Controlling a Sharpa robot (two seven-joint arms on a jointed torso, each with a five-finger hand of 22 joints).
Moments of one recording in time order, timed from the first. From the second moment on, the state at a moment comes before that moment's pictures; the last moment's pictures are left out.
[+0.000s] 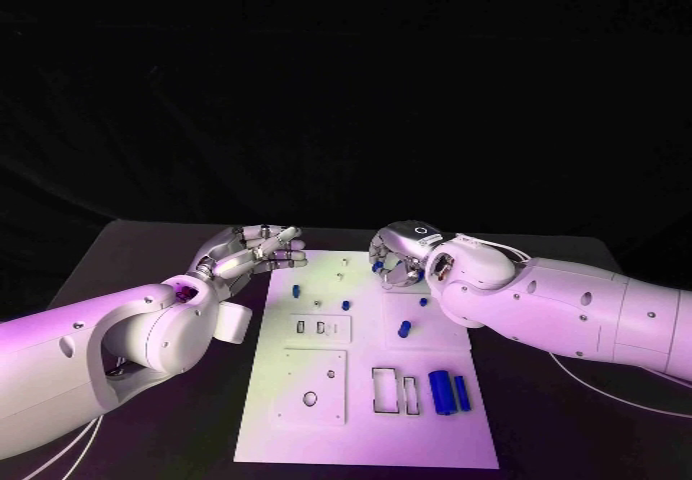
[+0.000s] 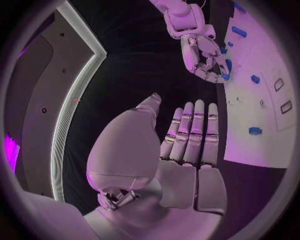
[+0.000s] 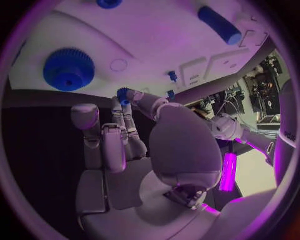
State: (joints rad) left arm 1.20 -0.95 -0.02 1.68 -0.03 -0.32 0.37; left_hand 1.39 -0.10 0.16 0.22 0.17 0.79 0.21 0.31 0.21 1.00 0.17 0.19 0.07 0.92 0.14 0.33 0.23 0.17 0.77 0.26 0.28 0.10; right arm 1.30 -0.62 -0.14 1.35 -1.62 -0.38 -0.19; right_hand 1.25 -0.16 0.68 -0.10 0.17 1.03 0.14 0.27 0.47 1.18 0.09 0.09 0.14 1.46 0.00 1.44 1.29 0.15 1.25 0.11 1.11 0.88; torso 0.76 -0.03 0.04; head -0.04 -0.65
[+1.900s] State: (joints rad) left arm 1.21 -0.94 -0.02 1.69 -0.03 -0.31 0.36; left_hand 1.39 -0.10 0.16 0.22 0.17 0.79 0.20 0.31 0.21 1.00 0.17 0.19 0.07 0.92 0.14 0.32 0.23 0.17 0.77 0.26 0.28 0.10; right arm 1.28 -0.43 -0.14 1.16 -1.61 -0.46 -0.20; right_hand 1.23 -0.20 0.72 -0.10 0.18 0.99 0.16 0.25 0.48 1.16 0.09 0.07 0.14 1.47 0.01 1.44 1.27 0.15 1.23 0.11 1.11 0.87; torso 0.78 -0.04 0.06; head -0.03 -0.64
